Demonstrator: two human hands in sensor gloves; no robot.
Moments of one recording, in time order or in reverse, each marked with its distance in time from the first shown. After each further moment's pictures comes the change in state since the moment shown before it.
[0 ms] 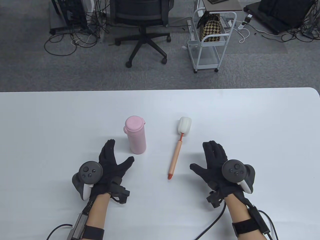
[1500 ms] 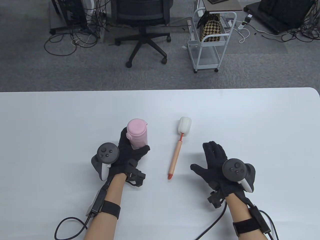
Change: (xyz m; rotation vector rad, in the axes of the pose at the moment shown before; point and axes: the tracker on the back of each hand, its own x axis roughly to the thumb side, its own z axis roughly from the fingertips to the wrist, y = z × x) left_hand 0.027 -0.039 -0.038 -0.035 -0.008 0.076; right_hand -0.002 0.001 -0.001 0.034 0.006 -0.001
